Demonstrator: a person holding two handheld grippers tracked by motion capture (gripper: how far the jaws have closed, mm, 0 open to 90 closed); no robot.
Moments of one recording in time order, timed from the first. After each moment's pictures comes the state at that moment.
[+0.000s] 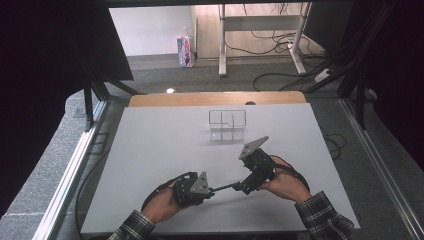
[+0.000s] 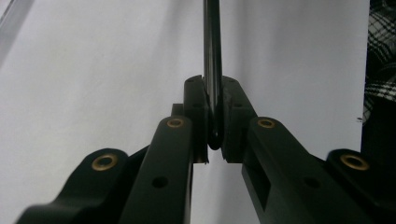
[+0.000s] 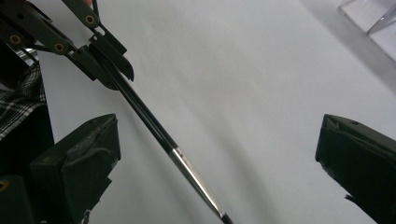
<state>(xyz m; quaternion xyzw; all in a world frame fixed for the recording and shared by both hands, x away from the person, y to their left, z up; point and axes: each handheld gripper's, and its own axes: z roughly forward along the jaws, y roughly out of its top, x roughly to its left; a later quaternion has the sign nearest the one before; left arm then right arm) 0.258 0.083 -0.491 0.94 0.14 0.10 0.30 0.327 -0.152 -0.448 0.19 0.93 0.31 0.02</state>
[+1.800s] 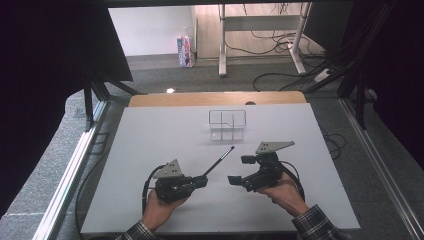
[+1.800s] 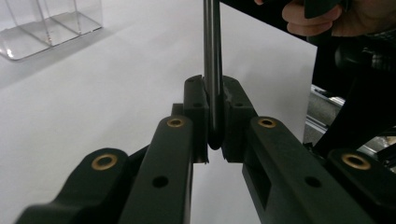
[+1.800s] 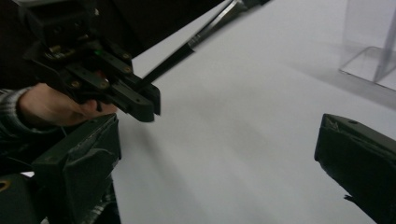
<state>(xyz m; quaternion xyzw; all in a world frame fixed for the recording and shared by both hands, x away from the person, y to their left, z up) 0.252 0.128 -0.485 0.80 0.29 0.03 0.53 0.310 -0.170 -0.445 0.28 0.81 0.51 -0.04</state>
